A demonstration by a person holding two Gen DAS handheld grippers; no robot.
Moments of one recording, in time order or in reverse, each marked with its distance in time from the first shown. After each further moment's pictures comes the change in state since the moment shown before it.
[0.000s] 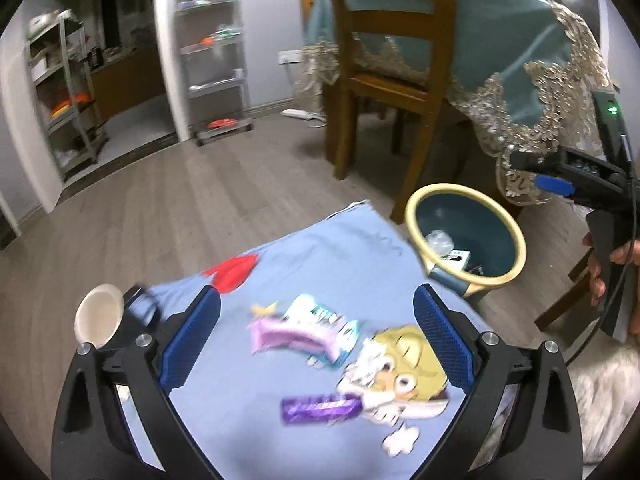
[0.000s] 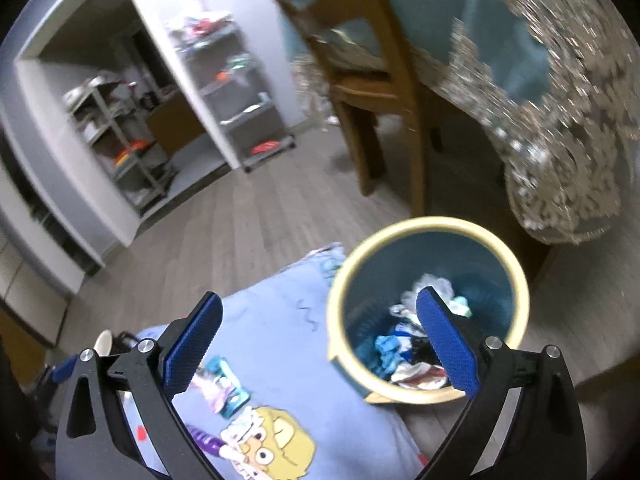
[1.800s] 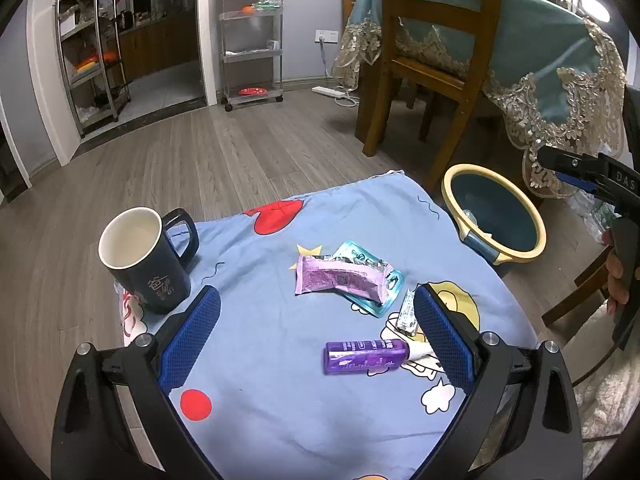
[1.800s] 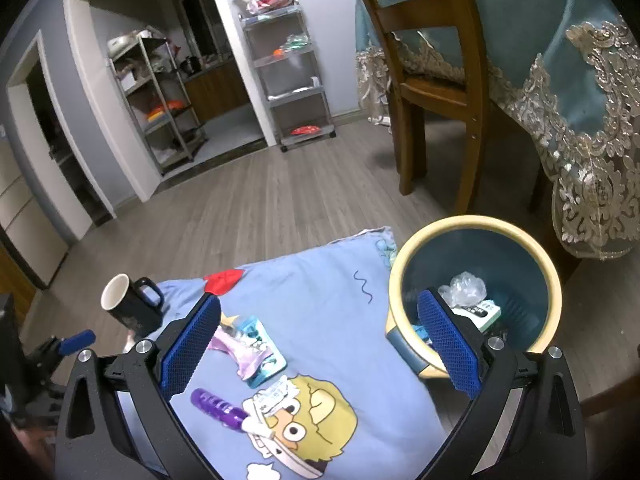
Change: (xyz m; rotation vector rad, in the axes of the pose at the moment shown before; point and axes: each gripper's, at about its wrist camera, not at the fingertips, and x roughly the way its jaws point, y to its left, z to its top) left arm 0.000 0.051 -0.051 -0.098 0.058 0.022; right arm -0.001 0.072 -0.040 -0.176 0.020 0.029
